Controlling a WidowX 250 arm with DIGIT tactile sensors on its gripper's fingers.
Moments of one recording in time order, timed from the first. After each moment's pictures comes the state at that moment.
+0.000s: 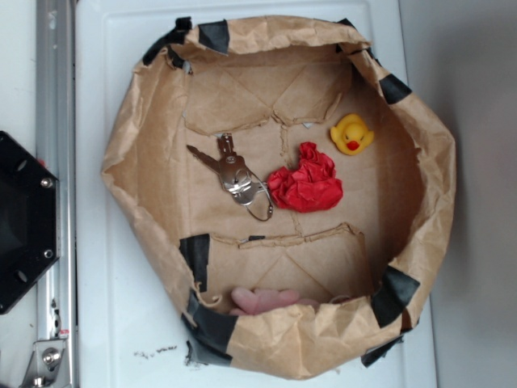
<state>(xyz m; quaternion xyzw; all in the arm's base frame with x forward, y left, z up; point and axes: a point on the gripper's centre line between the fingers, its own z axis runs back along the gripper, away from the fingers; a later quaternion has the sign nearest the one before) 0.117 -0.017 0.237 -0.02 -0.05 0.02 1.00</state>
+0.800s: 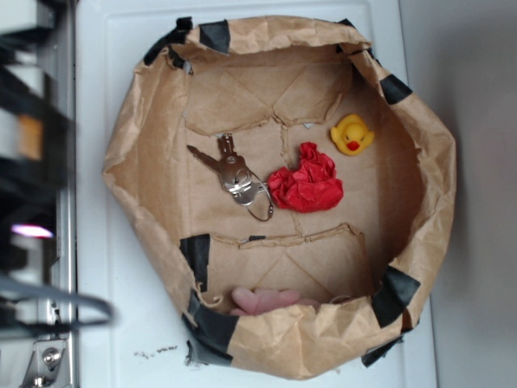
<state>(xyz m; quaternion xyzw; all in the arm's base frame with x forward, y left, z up) 0.130 0.008 0.220 0.01 -0.04 0.03 1.00</state>
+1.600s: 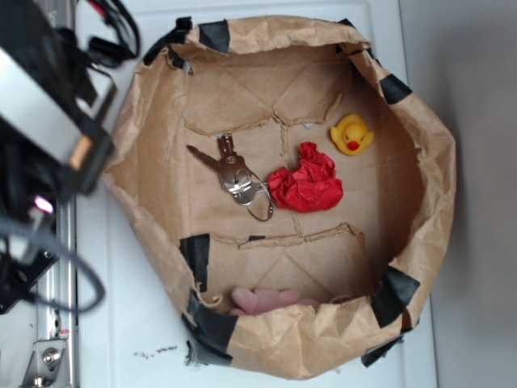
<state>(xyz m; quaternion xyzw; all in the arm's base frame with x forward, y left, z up) 0.146 0.011 0.181 -0.03 0.01 -0.23 0.97</state>
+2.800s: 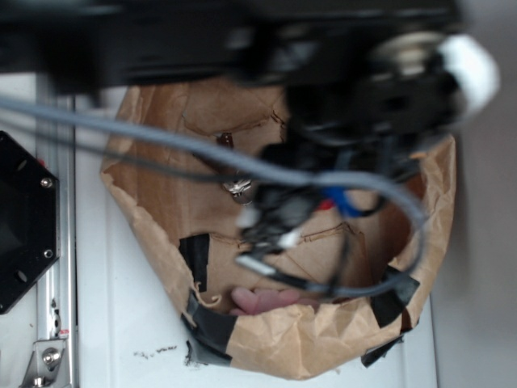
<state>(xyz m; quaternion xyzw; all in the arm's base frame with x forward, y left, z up) 0.281 0.025 0.158 -0.05 0.00 -0.23 0.97</state>
